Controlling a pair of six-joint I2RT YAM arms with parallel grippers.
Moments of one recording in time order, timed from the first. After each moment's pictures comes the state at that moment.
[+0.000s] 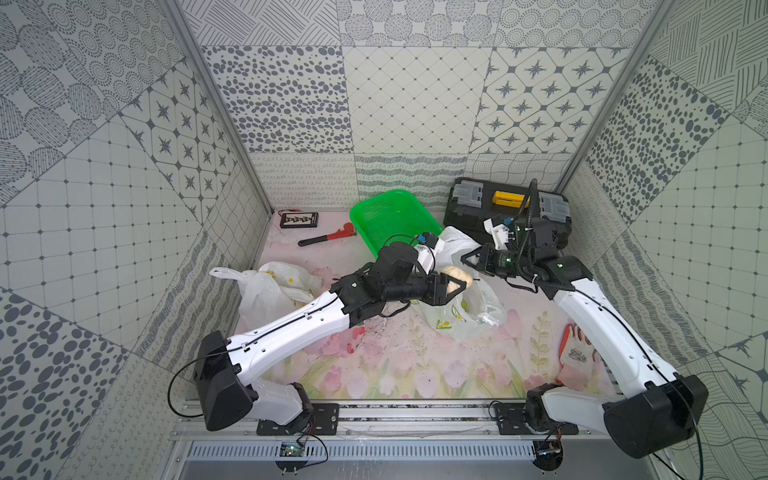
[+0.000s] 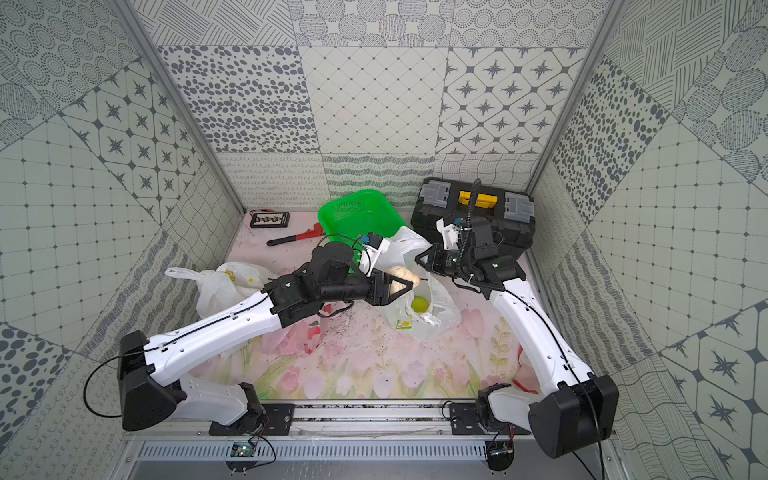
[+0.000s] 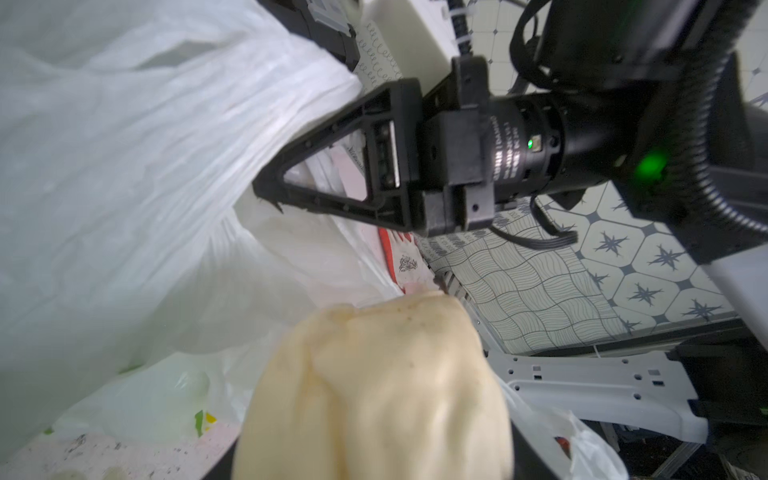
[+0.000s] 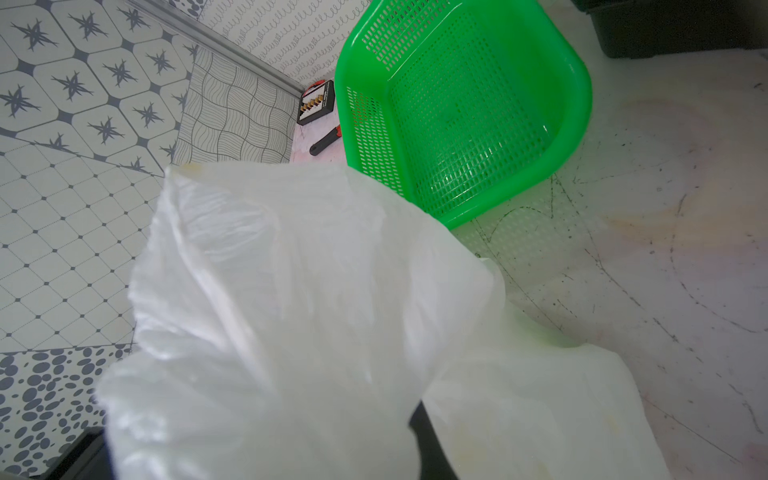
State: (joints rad) left arm -0.96 1.37 1.24 -0.30 0.29 -0.59; right arm 0.28 1.24 1.21 -0.64 -0.53 0.54
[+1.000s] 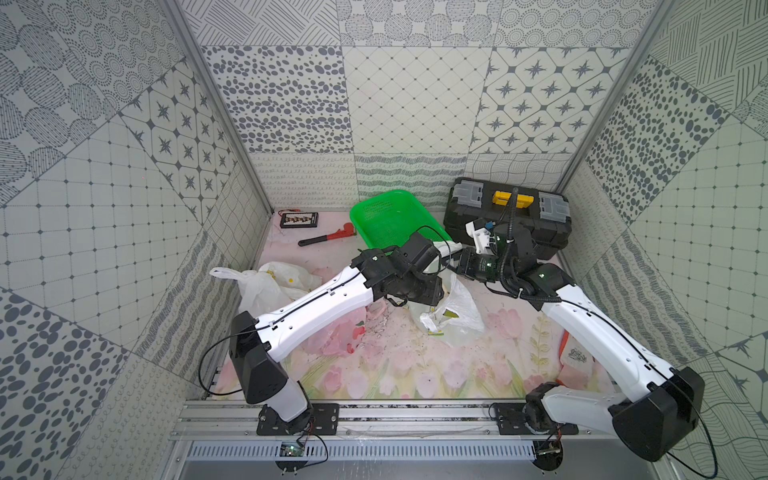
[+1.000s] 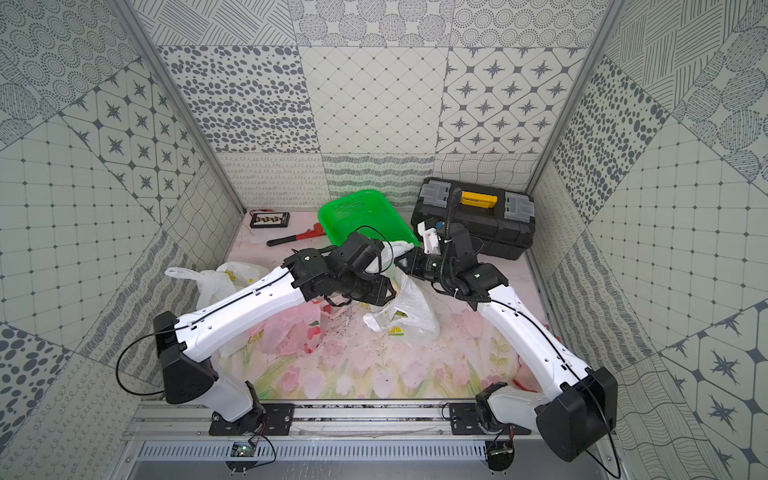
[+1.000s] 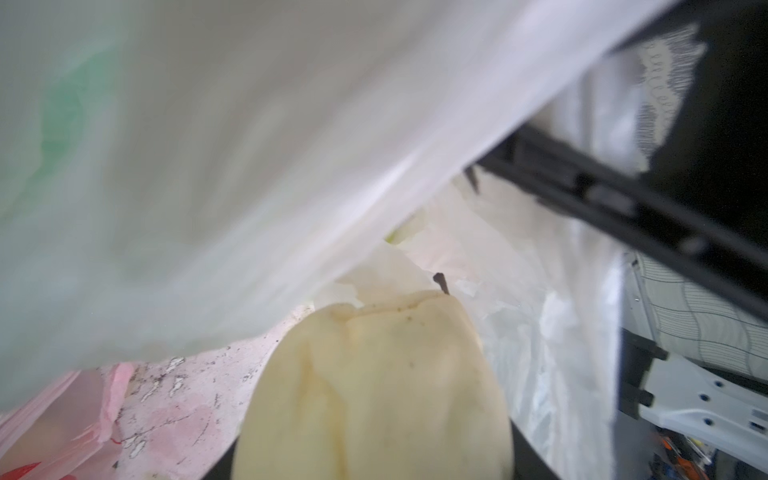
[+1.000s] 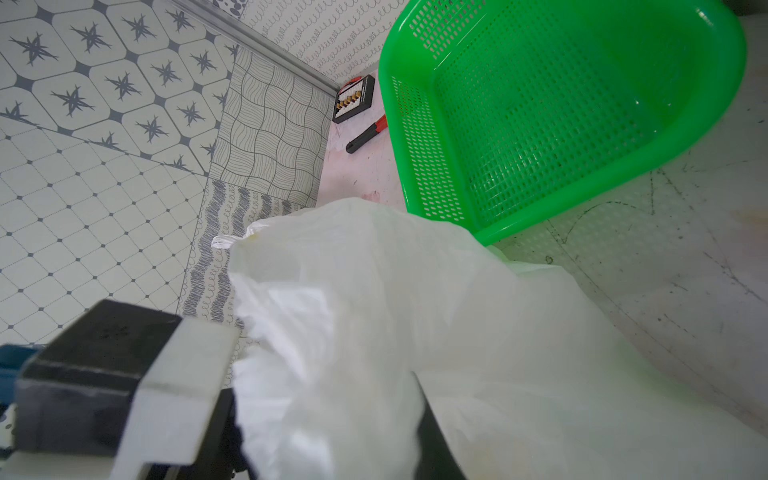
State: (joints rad) left arm -0.96 1.59 1.62 -0.96 0.11 -0.61; right arm 0.46 1.23 1.14 -0.45 -0.43 0.73
